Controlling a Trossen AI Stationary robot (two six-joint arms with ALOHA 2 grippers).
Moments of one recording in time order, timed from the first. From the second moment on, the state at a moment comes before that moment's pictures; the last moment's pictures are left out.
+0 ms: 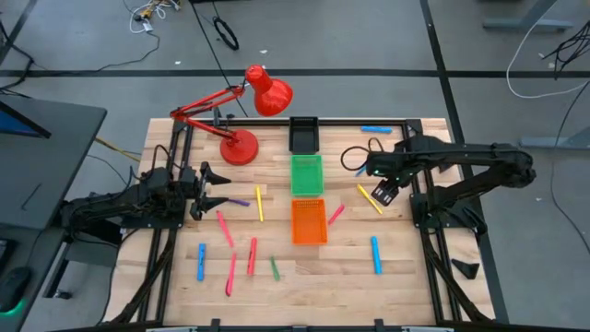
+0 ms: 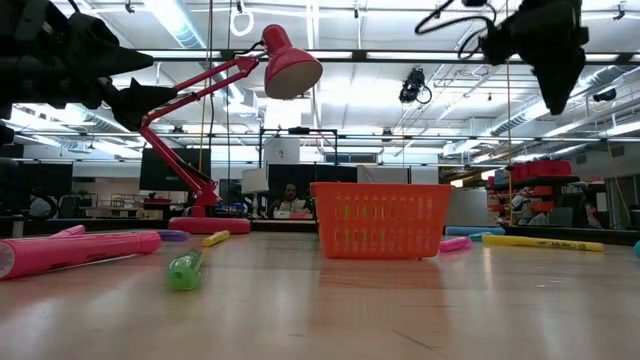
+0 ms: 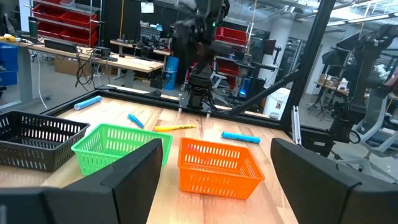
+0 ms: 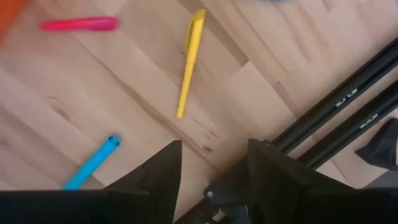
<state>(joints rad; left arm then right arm) 0.22 0.04 0.01 0.11 0.20 -0.22 -0.09 1.24 1.17 -1.51 0.07 0.65</state>
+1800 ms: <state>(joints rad) 0.22 0.04 0.01 0.11 0.20 -0.22 -0.12 1.48 0.68 -0.83 0.03 0.67</state>
